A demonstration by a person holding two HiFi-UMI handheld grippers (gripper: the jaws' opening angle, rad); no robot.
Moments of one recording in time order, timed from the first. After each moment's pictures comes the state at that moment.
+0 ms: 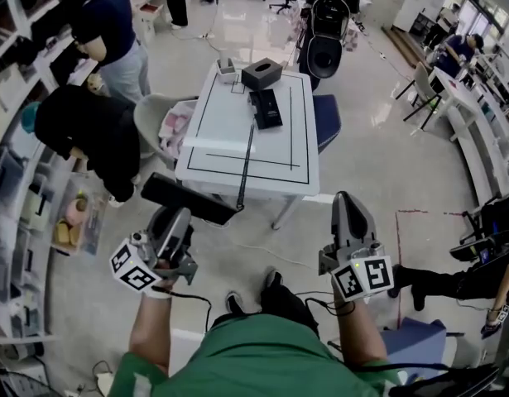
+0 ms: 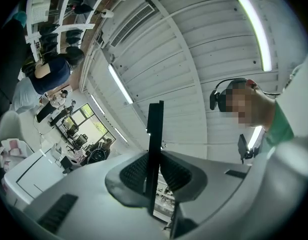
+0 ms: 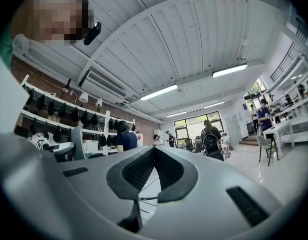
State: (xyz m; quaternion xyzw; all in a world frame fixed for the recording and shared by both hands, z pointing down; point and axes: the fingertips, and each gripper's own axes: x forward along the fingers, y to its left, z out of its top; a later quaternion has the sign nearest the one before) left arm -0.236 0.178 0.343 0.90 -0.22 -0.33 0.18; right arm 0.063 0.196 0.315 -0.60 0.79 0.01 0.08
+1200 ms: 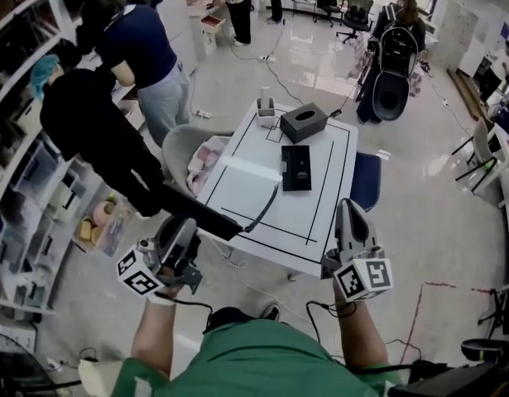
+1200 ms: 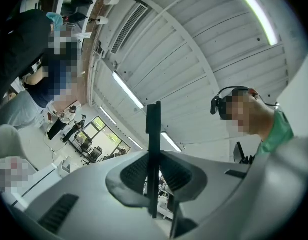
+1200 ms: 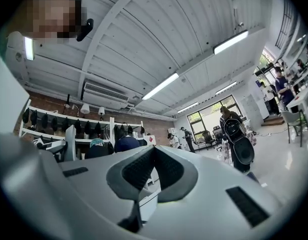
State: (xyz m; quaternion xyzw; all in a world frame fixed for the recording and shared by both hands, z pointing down) left arm -0.161 -0.015 0.313 0.88 -0.32 -0.33 0.14; right arm 0.144 -0.091 0.326 -0.51 0.85 -0.04 0.13
